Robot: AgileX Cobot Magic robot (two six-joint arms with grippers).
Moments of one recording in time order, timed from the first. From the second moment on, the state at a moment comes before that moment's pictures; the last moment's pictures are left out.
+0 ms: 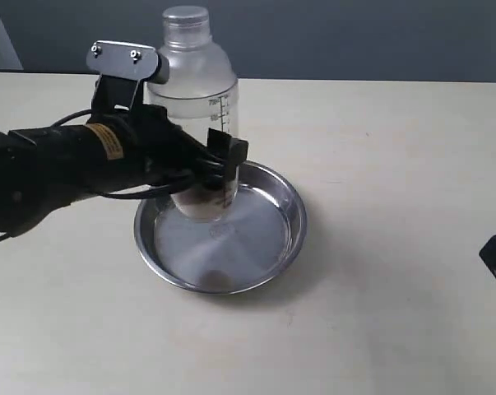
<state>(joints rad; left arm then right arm) -0.55 1.46 -0.71 -0.16 -0.19 -0.12 0.26 0.04 0.00 1.14 0.26 -0.85</state>
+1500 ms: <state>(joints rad) -0.67 1.49 -0.62 -0.66 -0.45 0.32 0.26 0.04 0.00 1.14 0.26 -0.85</state>
